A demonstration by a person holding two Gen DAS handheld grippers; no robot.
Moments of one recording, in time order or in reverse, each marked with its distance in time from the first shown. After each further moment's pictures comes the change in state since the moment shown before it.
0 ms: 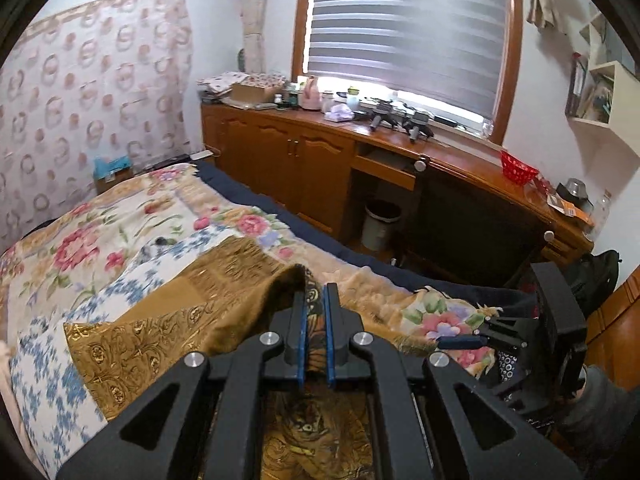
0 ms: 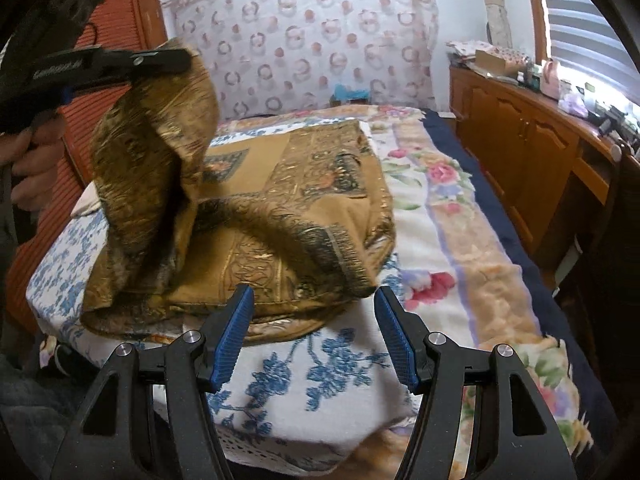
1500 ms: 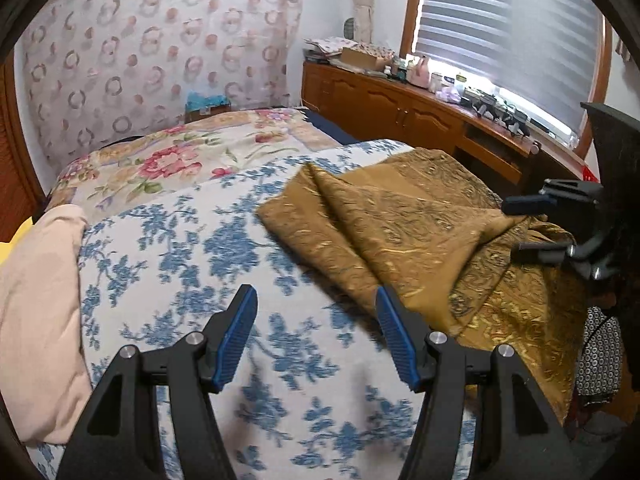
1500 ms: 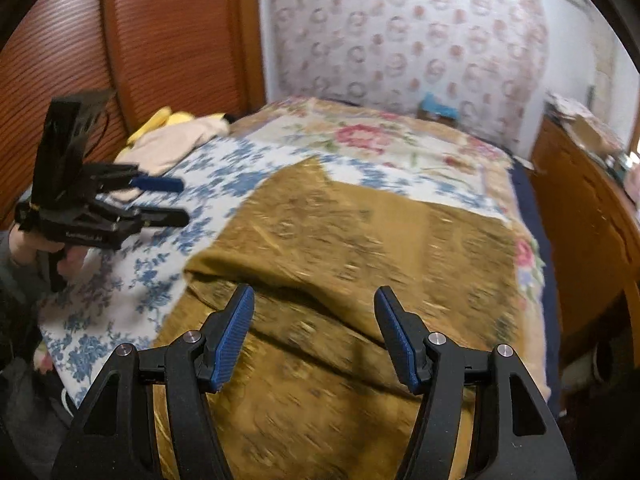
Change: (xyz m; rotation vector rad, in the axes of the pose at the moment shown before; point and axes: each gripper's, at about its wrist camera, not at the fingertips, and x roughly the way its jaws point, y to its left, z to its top) left arm -0.055 0.189 -0.149 -0.218 0.070 0.244; right arm 0.121 0.137 0.117 -0.367 0.123 0.158
